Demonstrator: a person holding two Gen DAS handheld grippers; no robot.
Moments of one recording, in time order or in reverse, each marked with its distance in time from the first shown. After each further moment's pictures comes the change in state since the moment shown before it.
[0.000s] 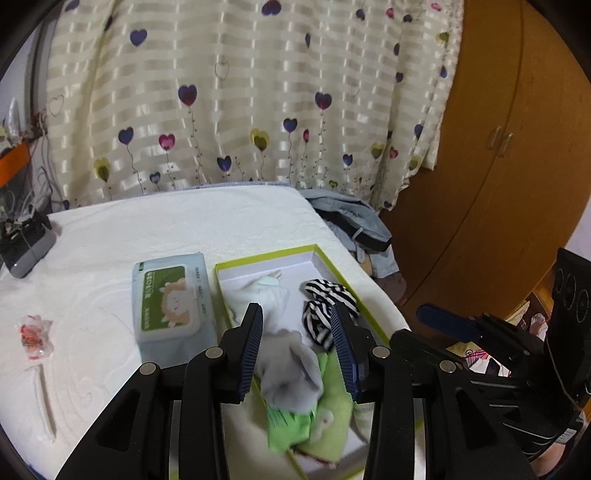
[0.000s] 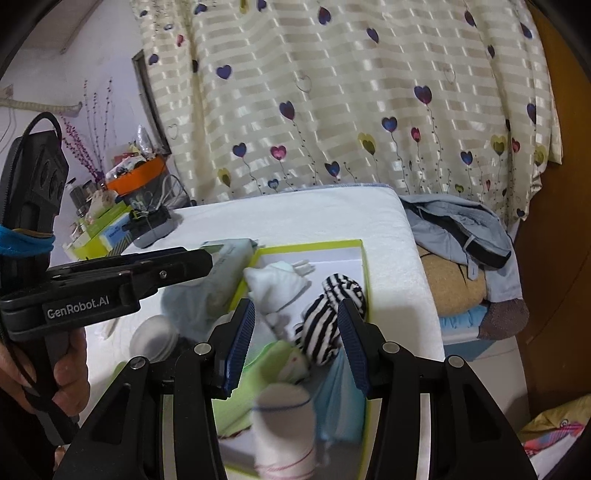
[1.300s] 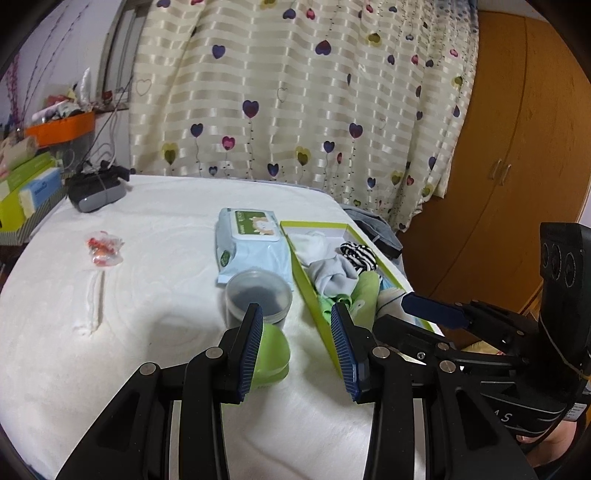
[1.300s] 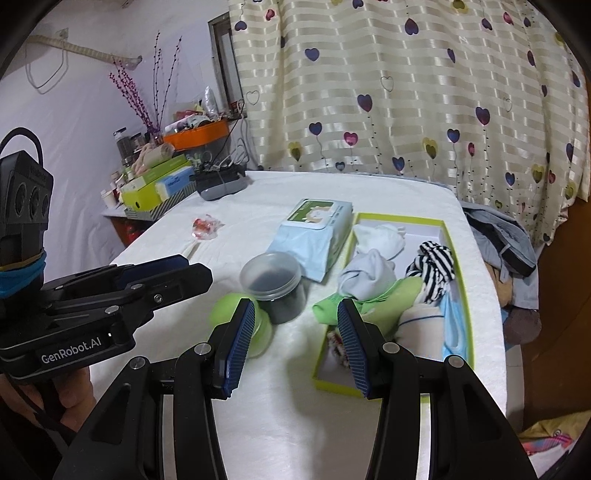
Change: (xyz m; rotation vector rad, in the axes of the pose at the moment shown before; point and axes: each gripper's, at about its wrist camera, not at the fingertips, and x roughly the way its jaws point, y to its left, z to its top) left arm -0.114 0.051 -0.112 -0.123 -0.119 0.060; right arm -0.036 0.112 -0.056 -0.164 0.060 0.091
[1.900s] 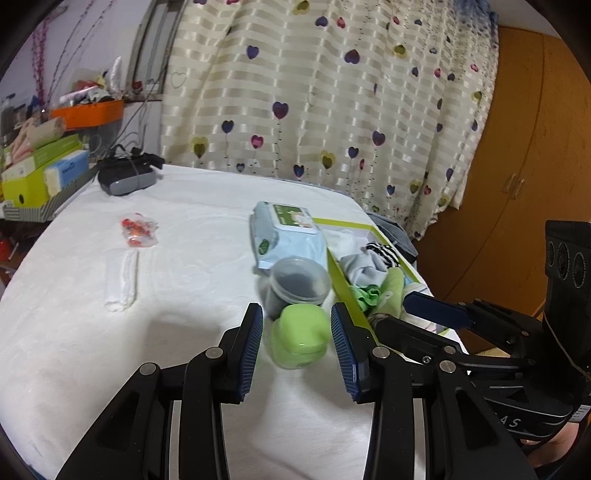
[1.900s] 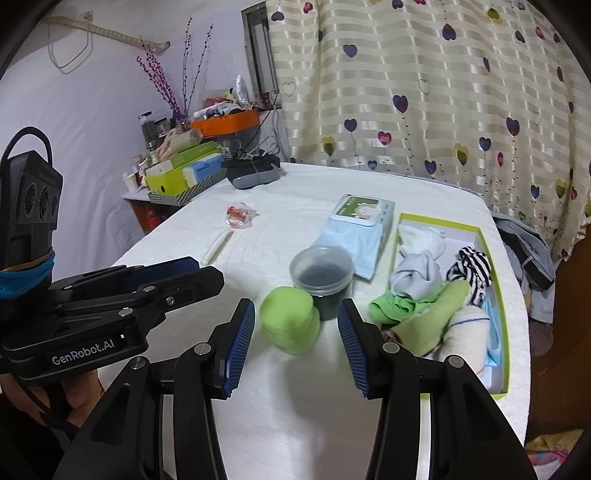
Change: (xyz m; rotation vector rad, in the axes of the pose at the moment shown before) left arm -0.023 0.039 -0.015 -0.068 -0.017 0.044; right arm 0.009 0.044 -0.001 -0.075 0.017 0.065
